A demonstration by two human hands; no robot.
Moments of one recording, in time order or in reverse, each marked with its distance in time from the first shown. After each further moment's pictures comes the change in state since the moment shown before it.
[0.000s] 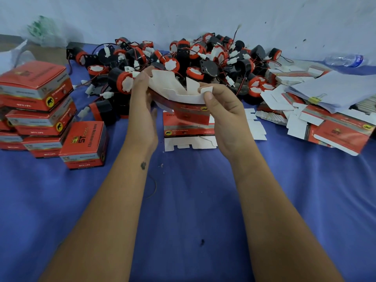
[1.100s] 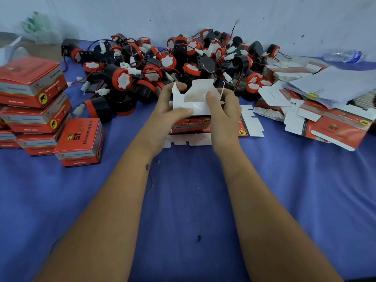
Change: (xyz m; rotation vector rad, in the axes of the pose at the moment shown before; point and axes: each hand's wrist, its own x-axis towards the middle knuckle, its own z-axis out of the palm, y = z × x) left_hand -0.007 -0.021 0.005 0.227 -0.408 -0.097; right_hand 0.000 0.016 0.007 -0.352 0.412 0.107
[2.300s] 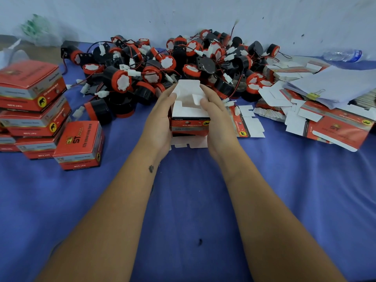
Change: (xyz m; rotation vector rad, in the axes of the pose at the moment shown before) left_hand 0.008 -0.010 0.008 -0.419 0.235 -0.088; right_hand -0.001 -0.002 0.003 0.349 -0.310 0.173
